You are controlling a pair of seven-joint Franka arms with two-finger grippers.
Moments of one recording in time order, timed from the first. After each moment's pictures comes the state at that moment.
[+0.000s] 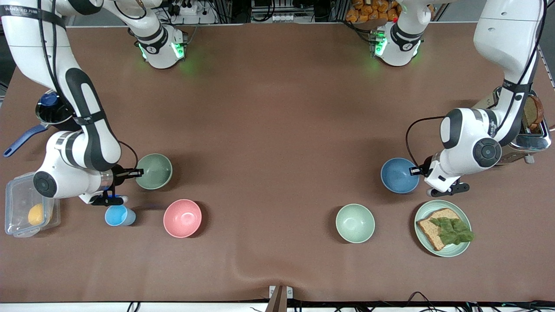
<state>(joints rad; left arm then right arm) 0.06 0.45 -0.11 -1.95 0.04 2.28 -0.24 -0.05 0.61 0.01 -1.69 0.18 1.91 -0.12</state>
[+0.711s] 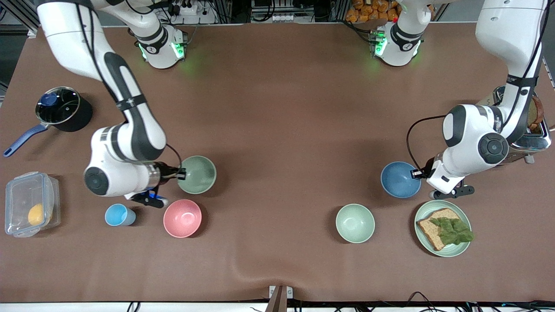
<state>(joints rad) 0.05 0.42 -0.13 -1.90 0.04 2.25 -0.24 0.22 0.59 0.01 -1.59 0.29 1.89 0.38</state>
